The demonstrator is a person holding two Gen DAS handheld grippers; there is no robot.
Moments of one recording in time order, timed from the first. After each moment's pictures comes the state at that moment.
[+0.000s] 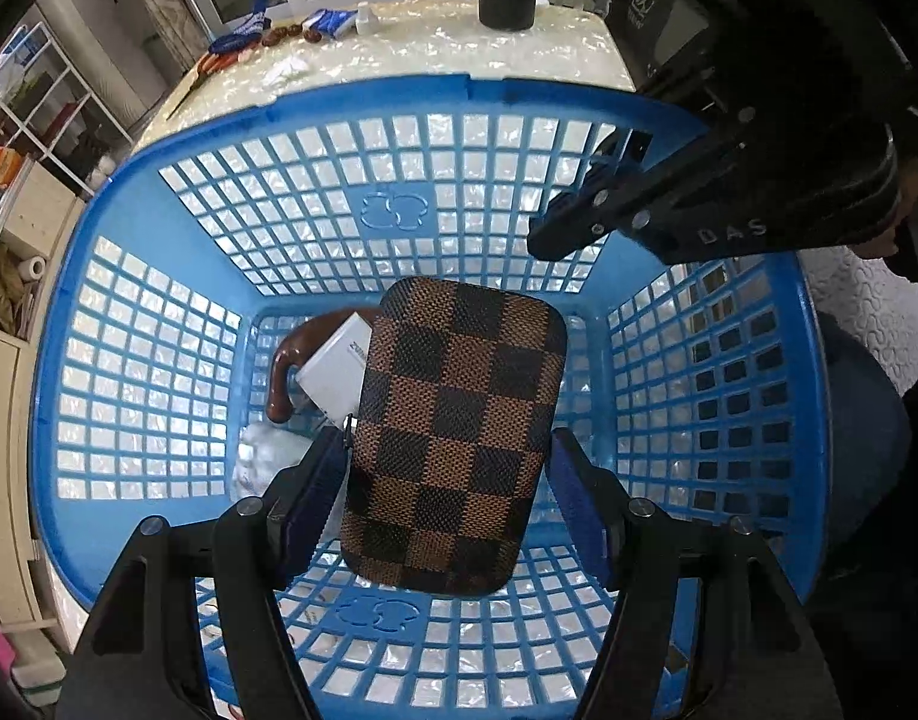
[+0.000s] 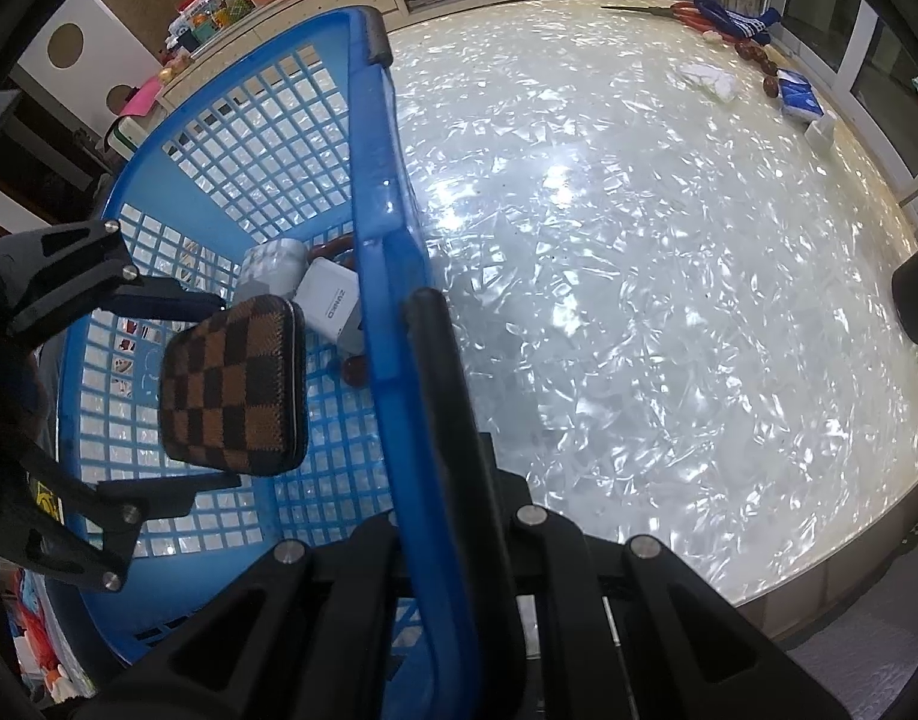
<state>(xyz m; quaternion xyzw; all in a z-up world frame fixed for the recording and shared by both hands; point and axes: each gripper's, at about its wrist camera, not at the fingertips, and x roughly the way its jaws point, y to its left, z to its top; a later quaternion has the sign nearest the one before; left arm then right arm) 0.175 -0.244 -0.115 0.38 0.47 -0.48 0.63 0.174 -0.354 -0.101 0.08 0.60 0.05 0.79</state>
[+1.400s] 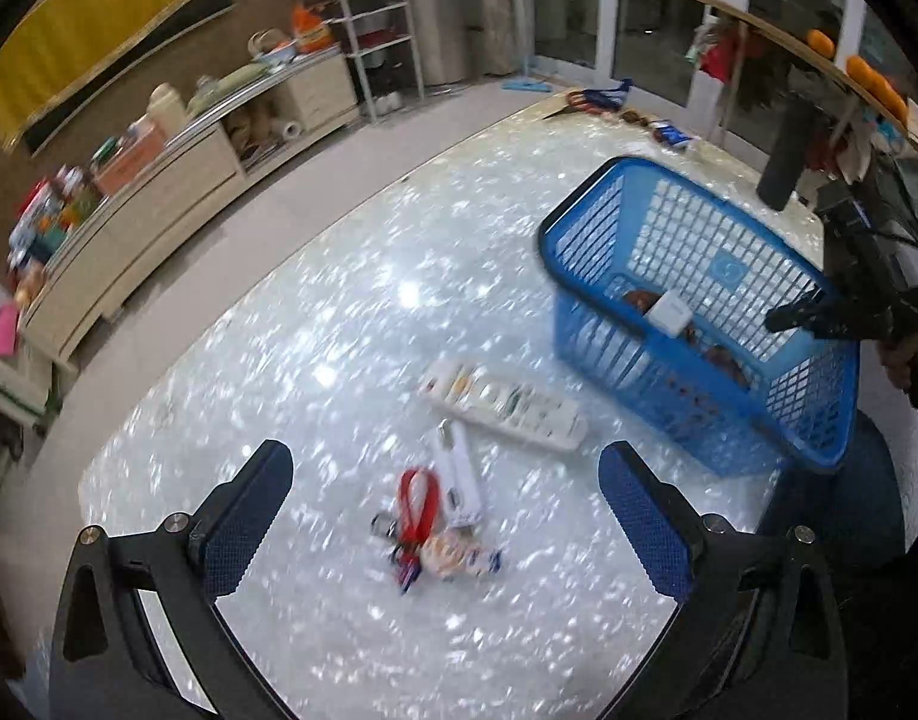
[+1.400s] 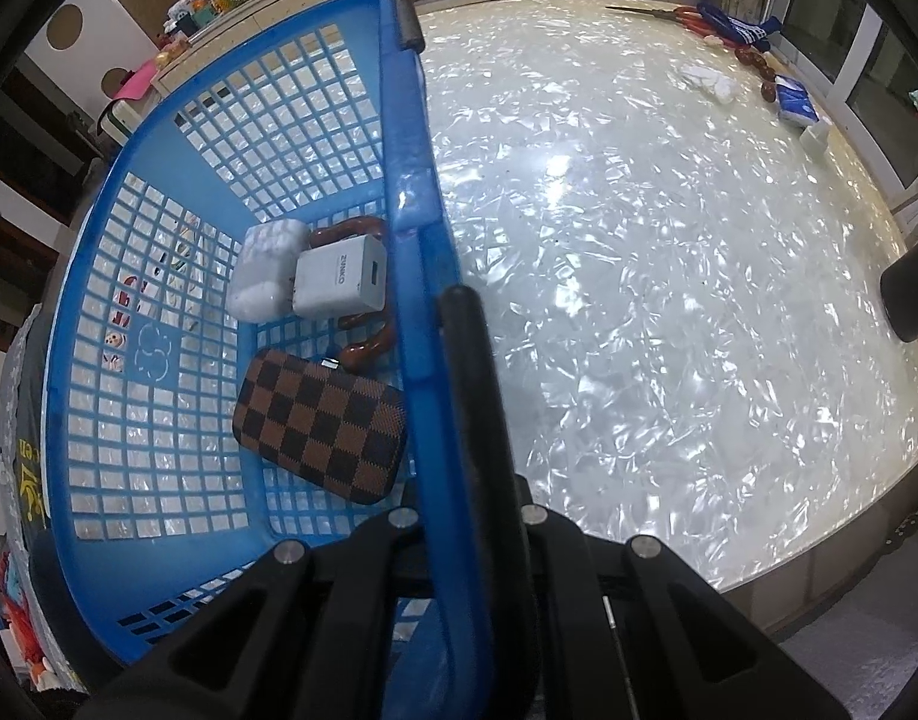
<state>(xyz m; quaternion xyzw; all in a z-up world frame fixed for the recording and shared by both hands) 0.202 -0.007 -0.009 0.20 0.47 -0.24 0.83 0.165 -0.339 -0.103 0.05 0.61 0.04 0.79</state>
